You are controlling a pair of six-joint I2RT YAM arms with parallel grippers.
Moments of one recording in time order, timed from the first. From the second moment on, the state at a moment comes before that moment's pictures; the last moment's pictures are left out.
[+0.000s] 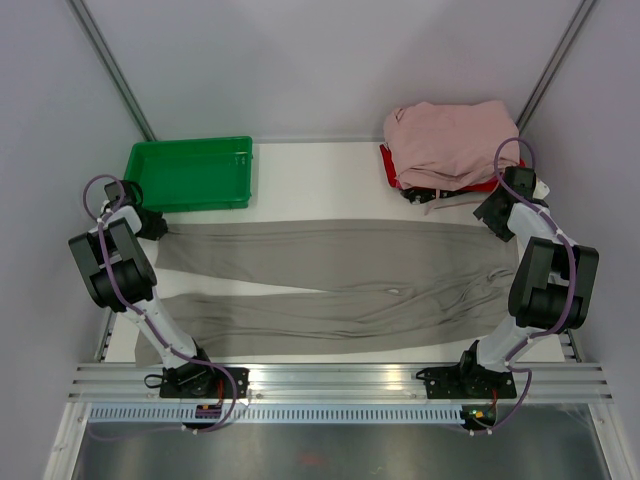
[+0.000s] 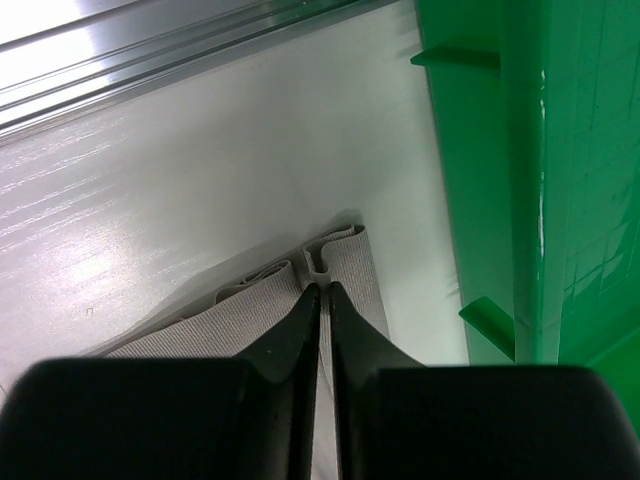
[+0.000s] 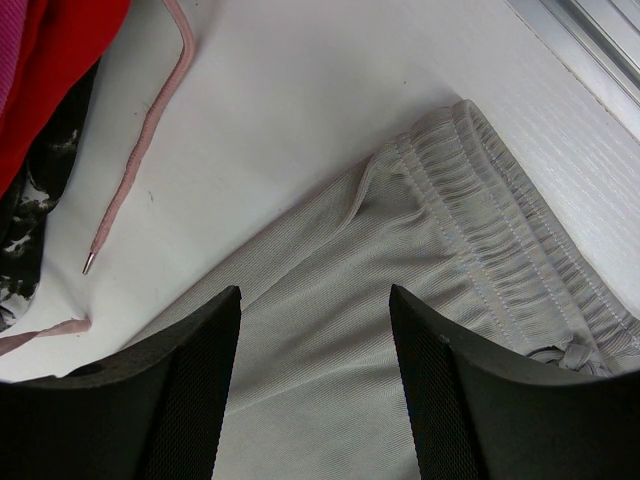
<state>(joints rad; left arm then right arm) 0.47 1.92 1.23 -0.31 0.01 -0.90 -0.26 1.69 1.12 -0.38 0.19 0.56</state>
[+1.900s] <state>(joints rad) 0.42 2.03 1.36 -0.27 -0.18 -1.03 -0.29 1.74 1.10 -0.29 0.23 0.56</state>
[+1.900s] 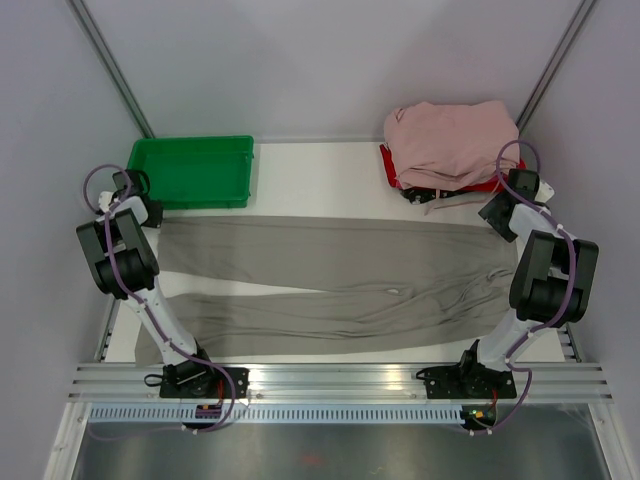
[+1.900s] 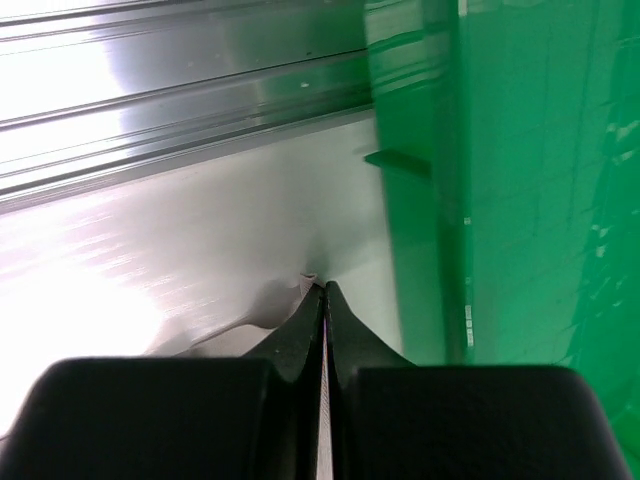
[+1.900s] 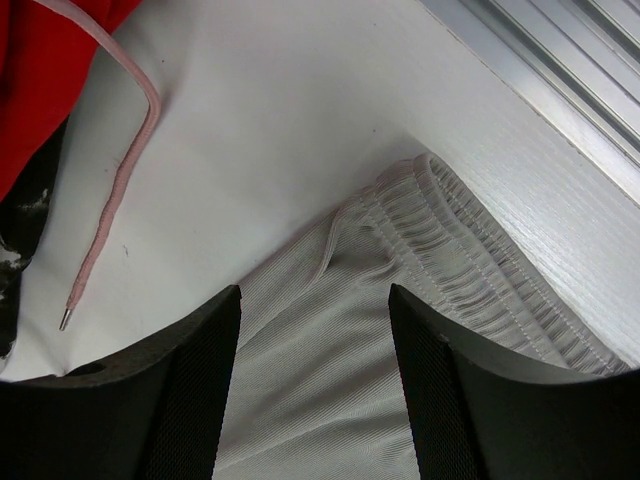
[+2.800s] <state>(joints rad) 0.42 1.58 1.21 -0.29 -0.11 -0.82 -0.39 1.51 1.07 -0.32 0.18 0.53</state>
